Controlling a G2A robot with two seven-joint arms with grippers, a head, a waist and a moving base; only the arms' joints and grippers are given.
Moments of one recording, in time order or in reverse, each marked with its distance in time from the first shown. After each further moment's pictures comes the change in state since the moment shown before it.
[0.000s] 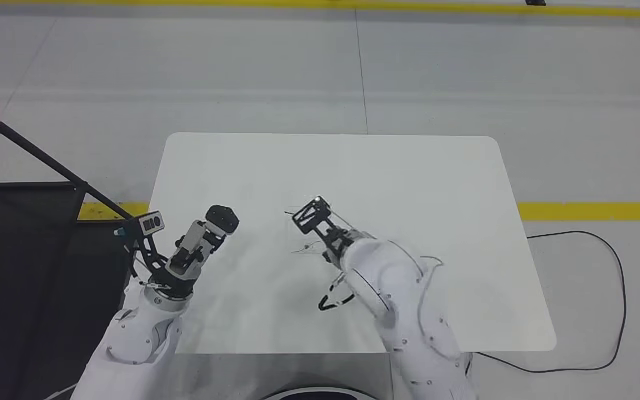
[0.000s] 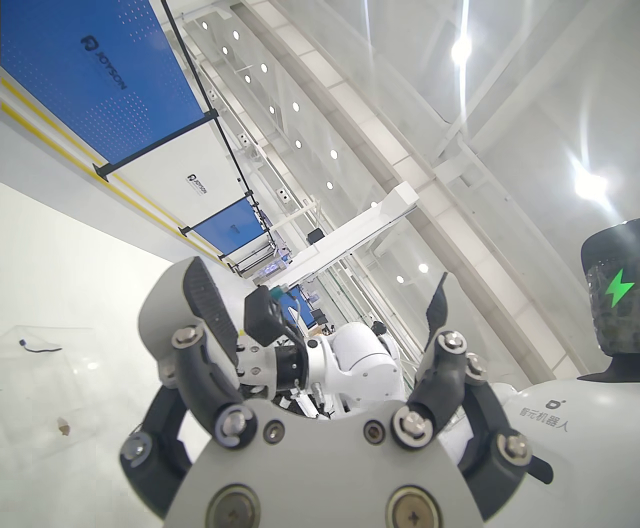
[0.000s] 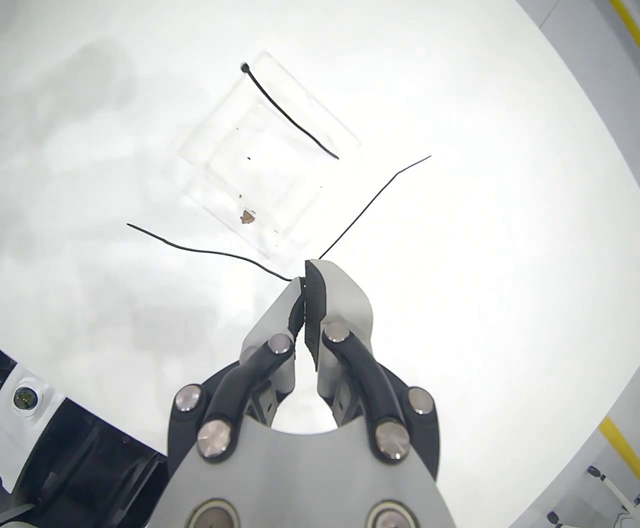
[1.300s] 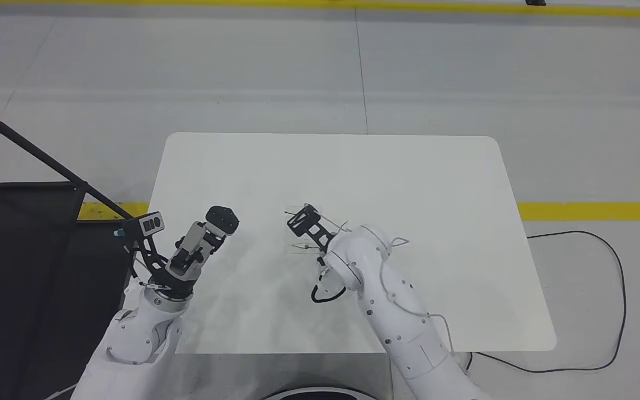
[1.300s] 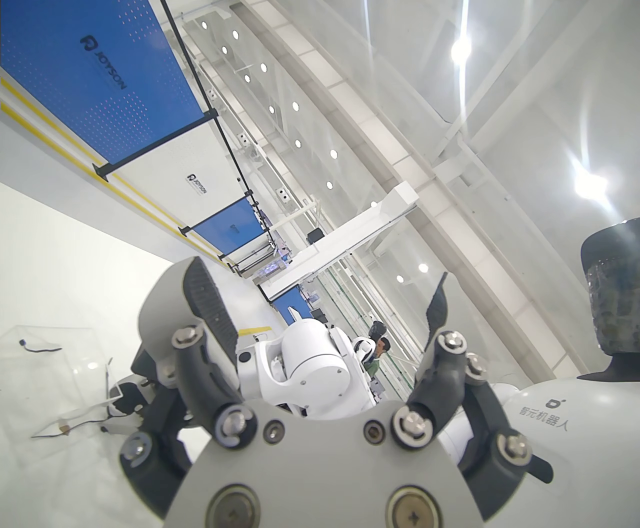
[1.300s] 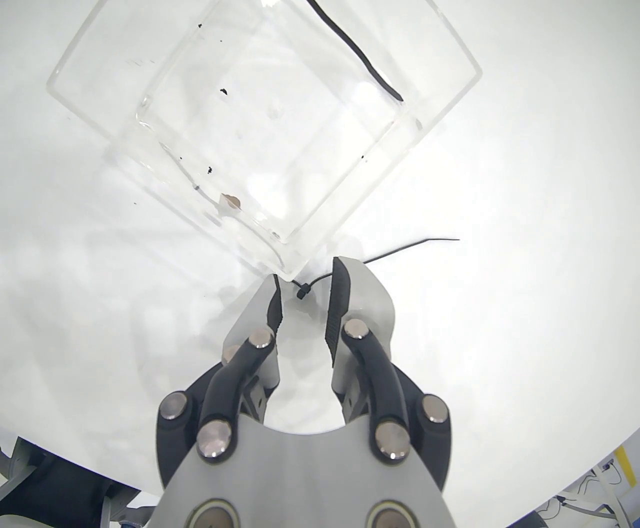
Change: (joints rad) left arm 0.001 0.001 0.000 0.010 -0.003 -0.020 -0.016; right arm 0.149 -0.036 -0.036 0.417 0.023 0.034 -0.039
